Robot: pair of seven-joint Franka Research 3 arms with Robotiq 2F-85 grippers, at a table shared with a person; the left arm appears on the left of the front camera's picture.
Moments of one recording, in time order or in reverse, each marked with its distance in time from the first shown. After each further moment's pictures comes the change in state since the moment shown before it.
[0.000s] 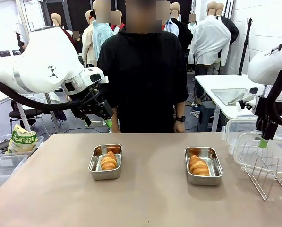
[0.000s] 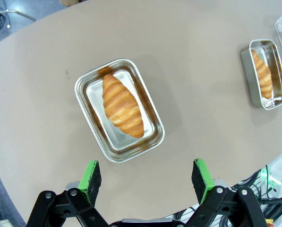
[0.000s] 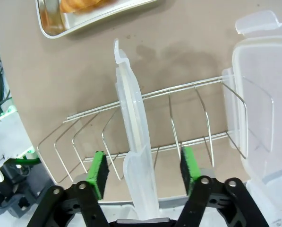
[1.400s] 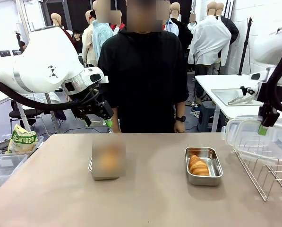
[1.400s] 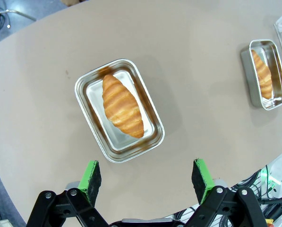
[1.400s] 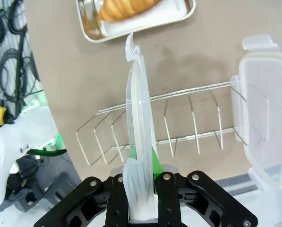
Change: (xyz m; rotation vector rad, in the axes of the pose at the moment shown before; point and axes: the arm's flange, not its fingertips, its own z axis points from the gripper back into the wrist) left arm 0.000 0.000 0.000 0.000 0.000 0.000; right arm 0.010 0.025 0.060 0.057 -0.018 0.017
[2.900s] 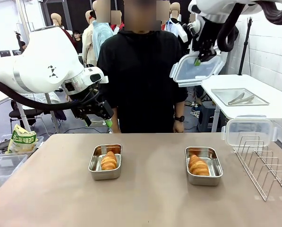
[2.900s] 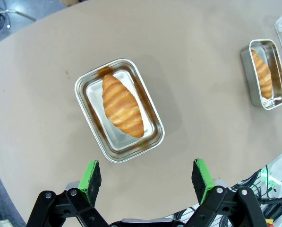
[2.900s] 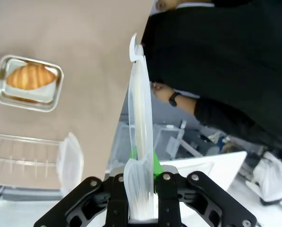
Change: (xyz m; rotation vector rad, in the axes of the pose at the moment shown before) left arm 0.000 0.000 0.000 0.000 0.000 0.000; right arm 0.240 0.060 0.166 -0.658 -0.007 0.685
